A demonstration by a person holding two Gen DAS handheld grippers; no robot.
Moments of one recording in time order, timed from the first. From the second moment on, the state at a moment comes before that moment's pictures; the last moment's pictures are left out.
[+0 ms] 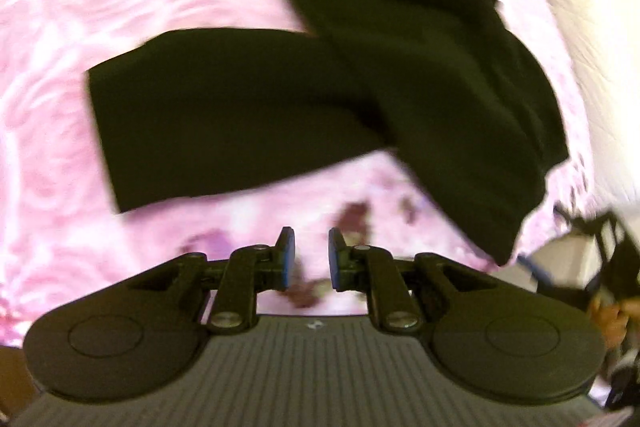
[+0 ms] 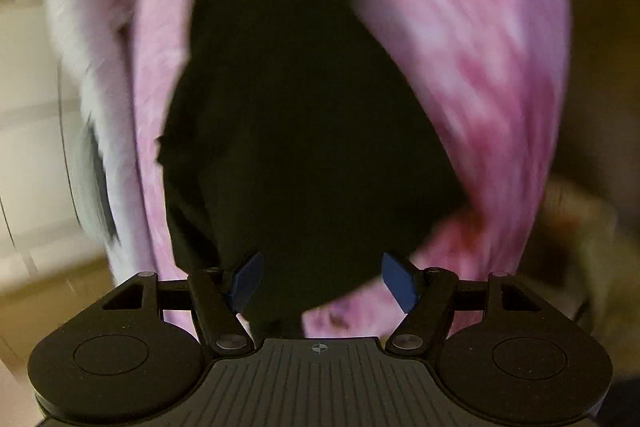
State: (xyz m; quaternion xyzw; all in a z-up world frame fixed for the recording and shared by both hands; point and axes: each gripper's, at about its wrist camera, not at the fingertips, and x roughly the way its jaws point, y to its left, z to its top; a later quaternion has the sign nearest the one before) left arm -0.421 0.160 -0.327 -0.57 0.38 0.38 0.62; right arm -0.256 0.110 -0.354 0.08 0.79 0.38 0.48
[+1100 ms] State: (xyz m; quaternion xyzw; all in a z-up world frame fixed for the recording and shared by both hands) left arm -0.454 0.347 -0.325 -0.51 0.29 0.46 0.66; right arm -0.183 0.116 -0.328 0.16 0.61 0.37 0.69
